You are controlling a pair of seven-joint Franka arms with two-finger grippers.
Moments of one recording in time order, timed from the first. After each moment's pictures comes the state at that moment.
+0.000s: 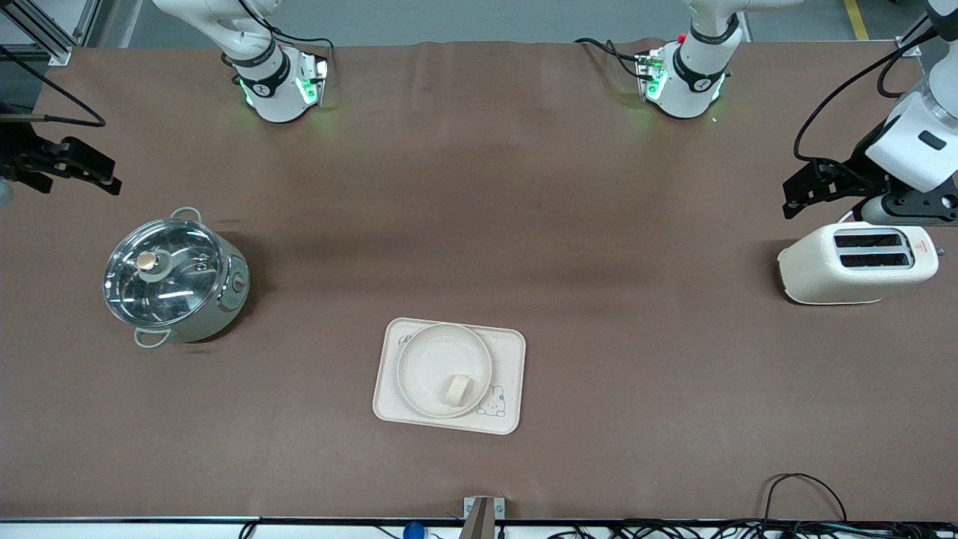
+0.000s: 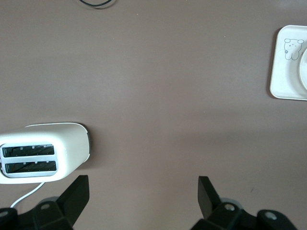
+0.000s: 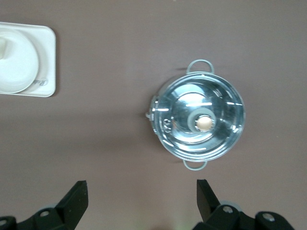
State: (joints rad) left arm -0.03 0.01 -0.10 -1.57 0.00 1.64 -0.08; right arm 0.00 0.01 0.03 -1.49 0.01 1.46 0.04
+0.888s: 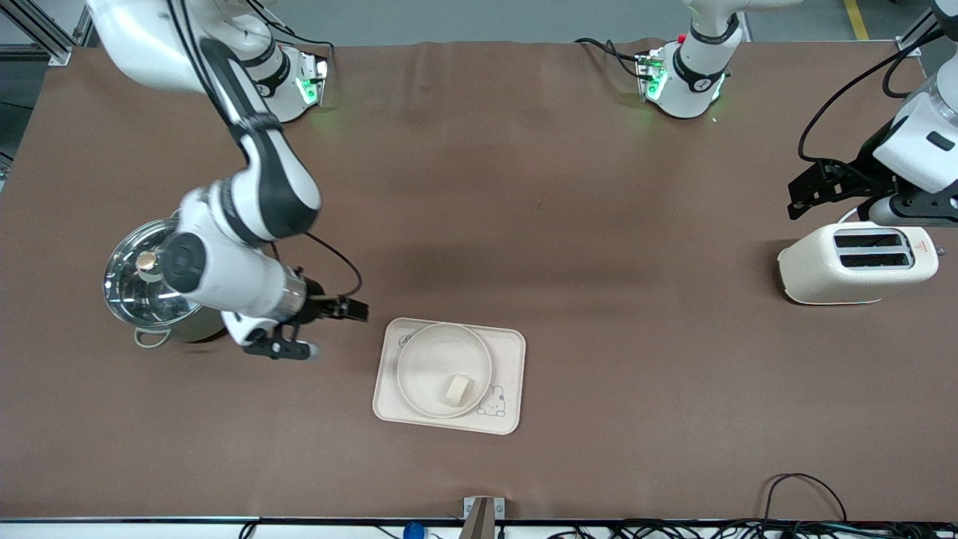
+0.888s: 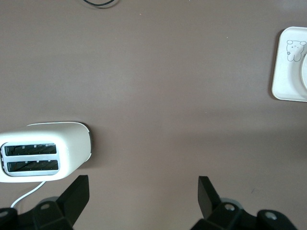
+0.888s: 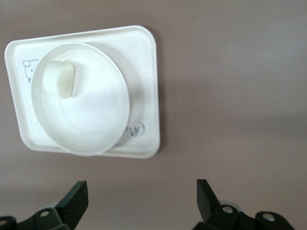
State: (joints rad) left arm -0.03 0.02 -0.10 -1.56 0.00 1.63 -0.08; right arm 0.31 0.56 0.04 -1.56 0.30 2.16 0.35
